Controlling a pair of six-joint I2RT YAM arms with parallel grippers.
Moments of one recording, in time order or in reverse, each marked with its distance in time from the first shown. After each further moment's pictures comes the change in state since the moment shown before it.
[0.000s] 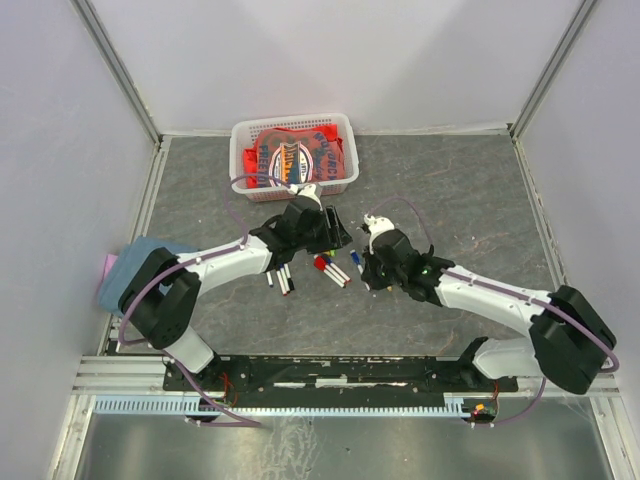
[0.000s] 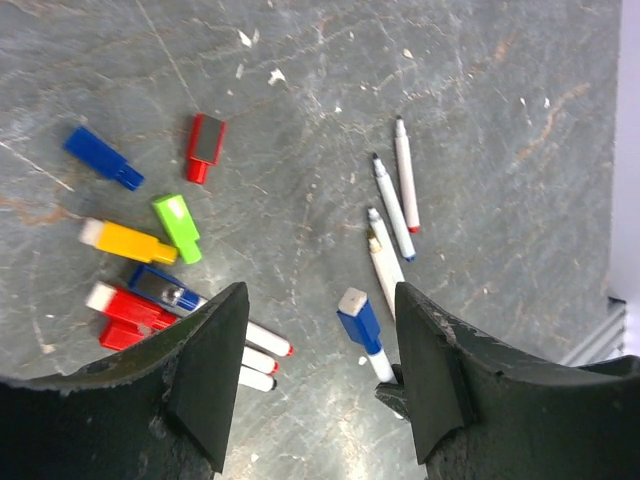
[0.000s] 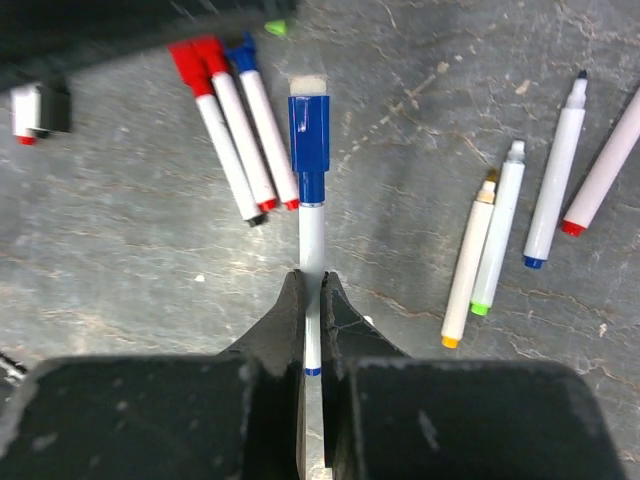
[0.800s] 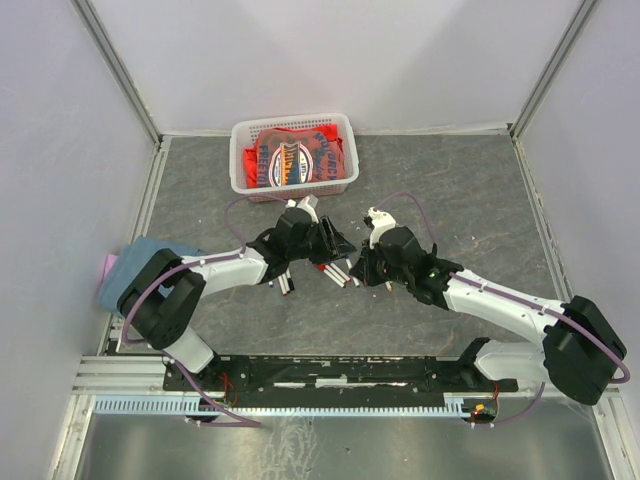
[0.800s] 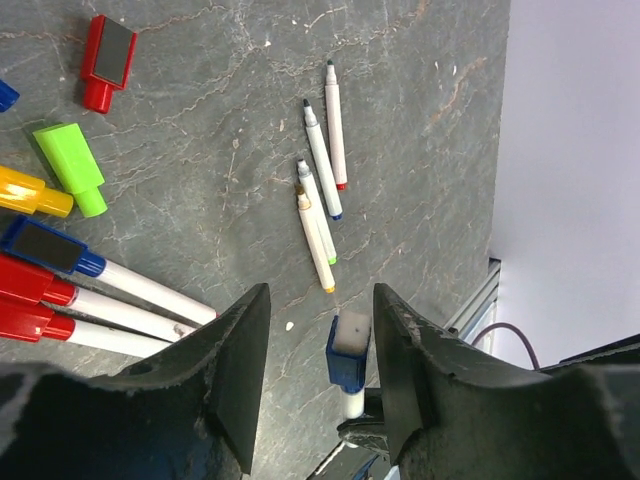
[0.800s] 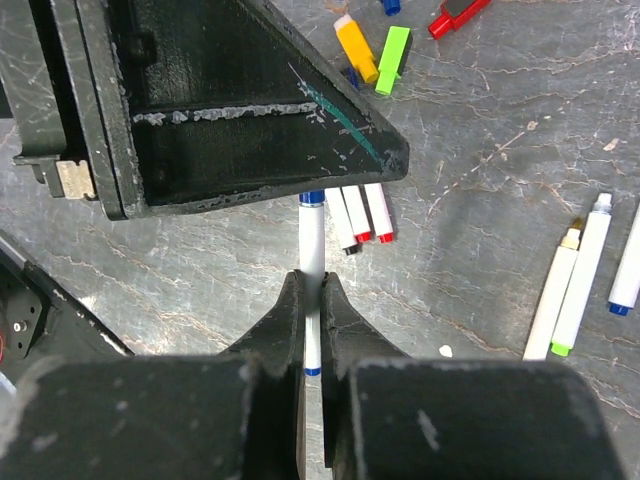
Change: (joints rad) left arm 0.014 -0.003 -0.163 0.264 0.218 -0.220; right arm 0.000 -0.093 -0.013 0.114 -0.130 0.082
